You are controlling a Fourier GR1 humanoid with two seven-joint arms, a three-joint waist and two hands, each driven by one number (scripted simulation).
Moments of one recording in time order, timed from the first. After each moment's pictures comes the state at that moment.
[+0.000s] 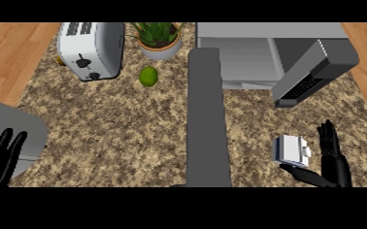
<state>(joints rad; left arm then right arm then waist) 0.39 0.01 0.24 -2.17 0.31 -0.41 -0.08 -0.10 -0.22 -0.32 -0.67 -0.01 0.03 -0.93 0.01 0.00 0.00</state>
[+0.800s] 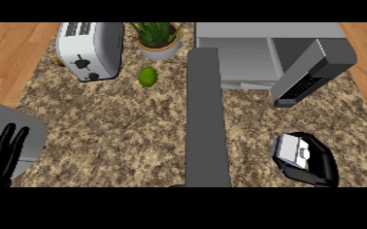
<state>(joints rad) 0.36 0.01 0.26 -2.14 0.33 -0.40 -0.06 -0.12 -0.20 -0.23 -0.68 -0.01 0.16 -0.99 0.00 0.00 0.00</state>
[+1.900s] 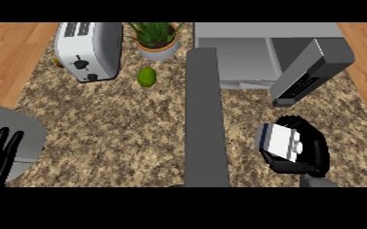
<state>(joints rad) 0.38 0.01 0.28 -2.14 0.38 -0.43 -0.05 -0.03 -0.10 -0.11 -1.19 -0.09 0.16 -0.79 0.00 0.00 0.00</state>
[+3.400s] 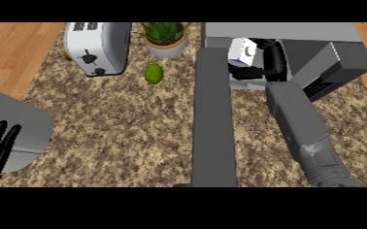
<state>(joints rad) 0.31 0.08 0.37 -2.03 0.43 -0.51 -0.04 -0.85 -0.13 -0.22 -0.50 0.10 -0.18 -0.63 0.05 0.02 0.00</state>
